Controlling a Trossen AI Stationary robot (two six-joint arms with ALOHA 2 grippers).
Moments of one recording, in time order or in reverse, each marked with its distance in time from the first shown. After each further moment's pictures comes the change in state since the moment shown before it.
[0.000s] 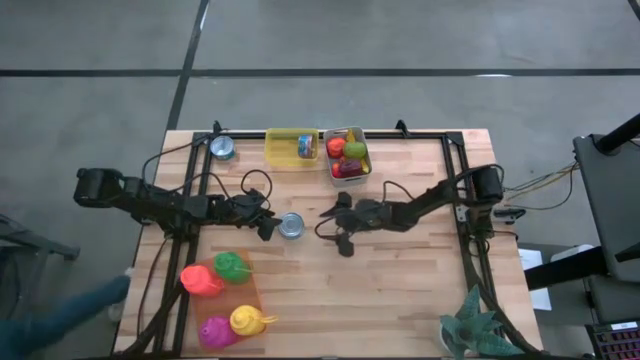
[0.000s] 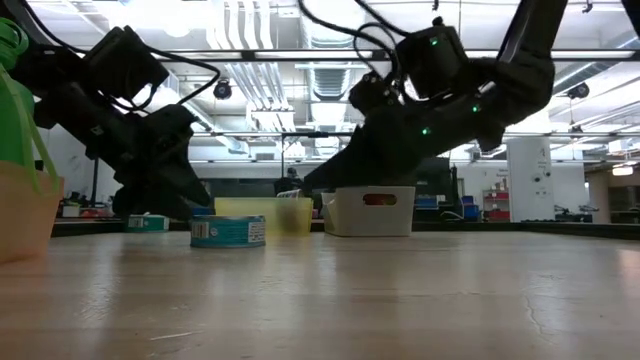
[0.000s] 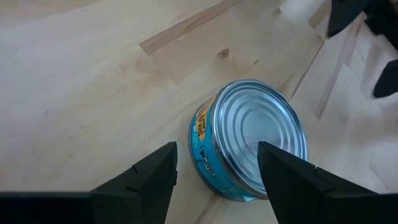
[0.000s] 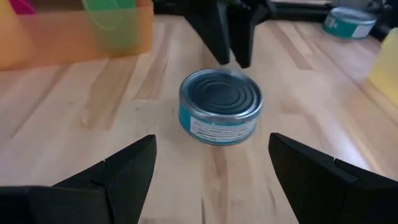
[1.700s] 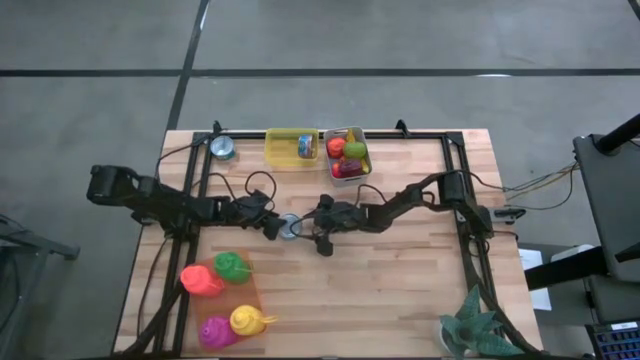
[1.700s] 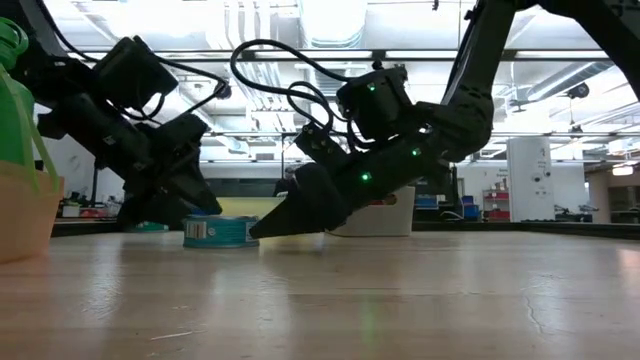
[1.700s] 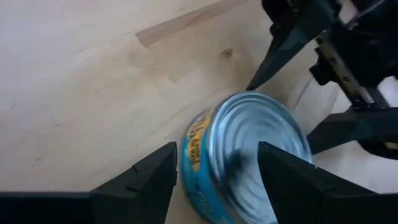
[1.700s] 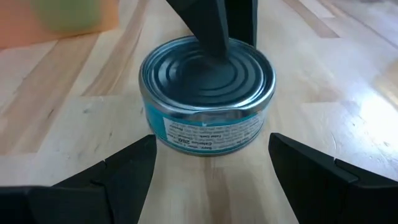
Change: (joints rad) left arm 0.000 0.141 0.009 0.137 0.003 -0.080; right arm -0.029 0.288 0.263 -0.028 0.002 0.055
